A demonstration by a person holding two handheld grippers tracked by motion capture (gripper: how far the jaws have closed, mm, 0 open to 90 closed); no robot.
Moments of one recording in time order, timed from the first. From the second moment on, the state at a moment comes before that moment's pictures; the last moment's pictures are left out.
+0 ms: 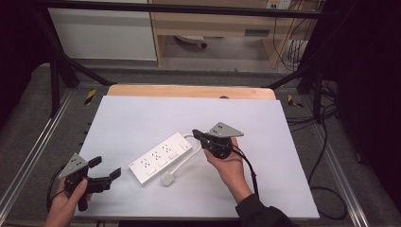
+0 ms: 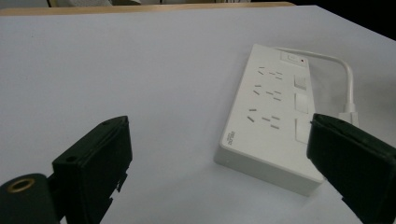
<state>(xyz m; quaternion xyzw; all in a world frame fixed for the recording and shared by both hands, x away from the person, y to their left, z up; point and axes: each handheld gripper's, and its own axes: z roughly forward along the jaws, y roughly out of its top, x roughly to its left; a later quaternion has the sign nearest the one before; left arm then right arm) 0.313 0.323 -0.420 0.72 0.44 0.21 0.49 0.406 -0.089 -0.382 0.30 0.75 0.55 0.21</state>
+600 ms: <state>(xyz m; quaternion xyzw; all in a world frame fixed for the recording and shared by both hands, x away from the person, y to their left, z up) 0.313 0.323 -0.420 0.72 0.44 0.21 0.49 0.405 -0.077 -0.392 0.30 0.76 0.55 0.19</state>
